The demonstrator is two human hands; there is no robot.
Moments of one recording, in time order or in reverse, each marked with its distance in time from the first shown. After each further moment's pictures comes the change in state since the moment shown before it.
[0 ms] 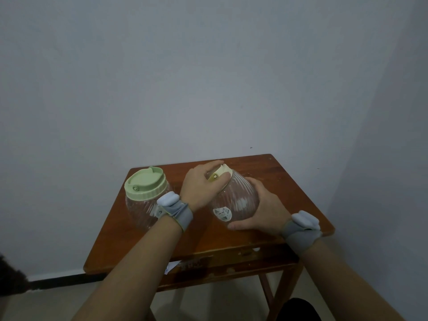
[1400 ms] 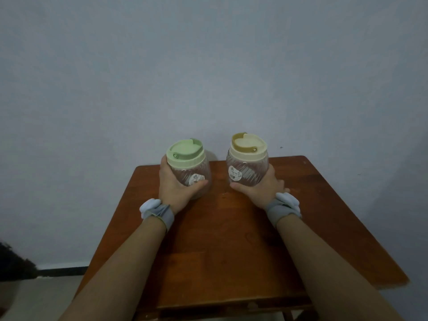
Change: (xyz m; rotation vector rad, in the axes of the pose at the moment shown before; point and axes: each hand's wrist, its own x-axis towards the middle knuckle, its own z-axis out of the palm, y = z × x) left_hand 0.086 -0.180 -0.015 -0.127 0.321 -0.141; right_hand 0.167 0.023 0.054 -0.148 0.263 0.430
